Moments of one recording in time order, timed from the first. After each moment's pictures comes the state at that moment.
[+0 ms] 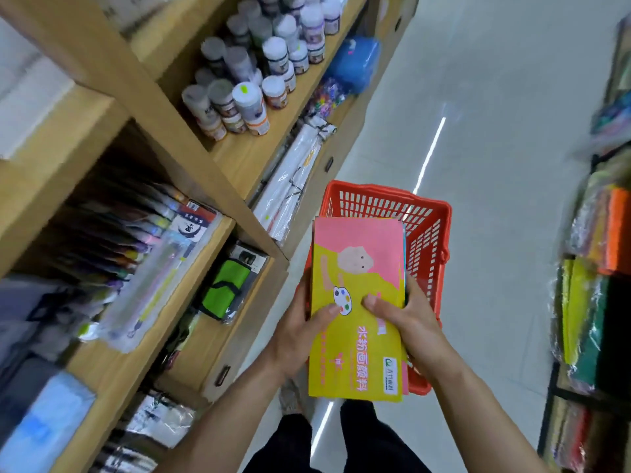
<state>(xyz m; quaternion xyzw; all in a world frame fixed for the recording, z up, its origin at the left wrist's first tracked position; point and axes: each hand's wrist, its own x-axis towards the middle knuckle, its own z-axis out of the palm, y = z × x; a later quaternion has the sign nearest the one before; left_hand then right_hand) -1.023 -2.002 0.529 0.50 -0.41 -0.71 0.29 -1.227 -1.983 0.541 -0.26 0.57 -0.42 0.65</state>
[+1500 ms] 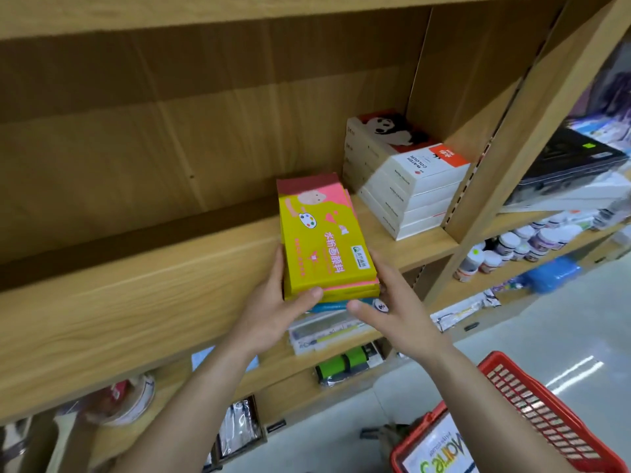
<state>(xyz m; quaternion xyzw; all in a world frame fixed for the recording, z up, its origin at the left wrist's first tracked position) -0.719 -1.939 0.737 0.68 -0.44 -0.33 0.49 -0.922 -2.065 0.741 -0.78 0.25 -0.25 0.52</state>
